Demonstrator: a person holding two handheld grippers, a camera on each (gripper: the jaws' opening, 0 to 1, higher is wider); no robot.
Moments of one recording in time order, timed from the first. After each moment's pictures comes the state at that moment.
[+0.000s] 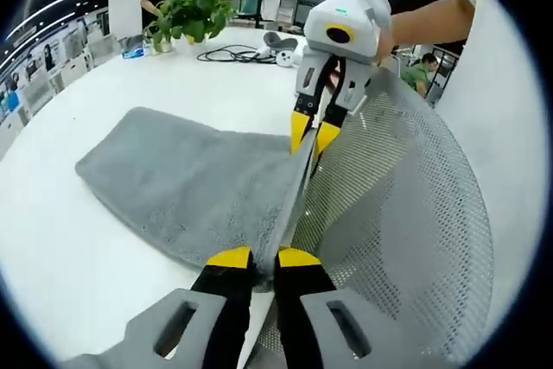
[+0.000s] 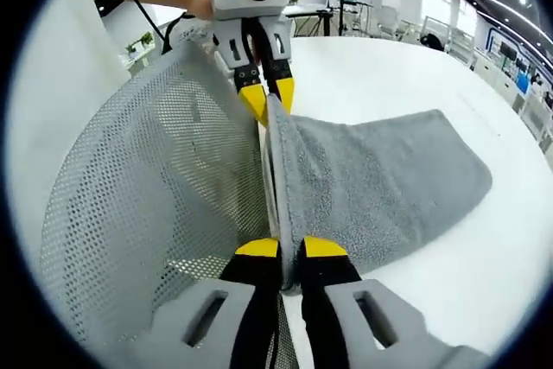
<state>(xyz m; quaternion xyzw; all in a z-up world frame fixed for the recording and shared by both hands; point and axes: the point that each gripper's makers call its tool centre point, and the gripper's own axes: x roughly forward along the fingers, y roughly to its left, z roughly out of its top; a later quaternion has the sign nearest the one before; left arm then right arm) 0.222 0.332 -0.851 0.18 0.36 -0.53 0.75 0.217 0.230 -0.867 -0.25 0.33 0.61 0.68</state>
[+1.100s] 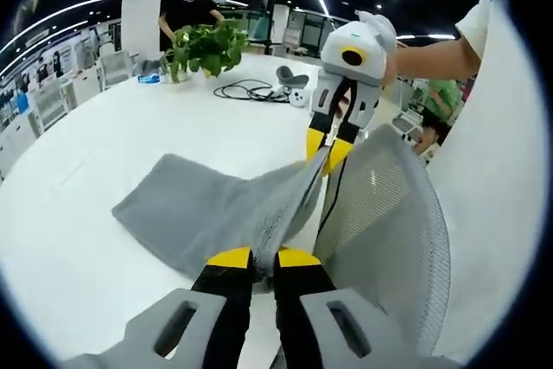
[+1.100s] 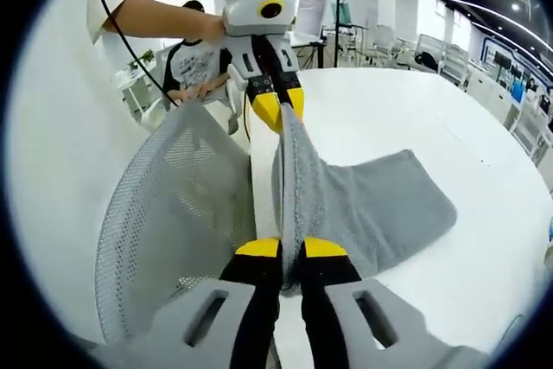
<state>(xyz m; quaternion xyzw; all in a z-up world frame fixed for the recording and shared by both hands) 0.266 0.334 -0.777 0.15 0.32 -0.52 0.77 0.247 0.233 -0.795 -0.22 0.30 0.62 0.70</state>
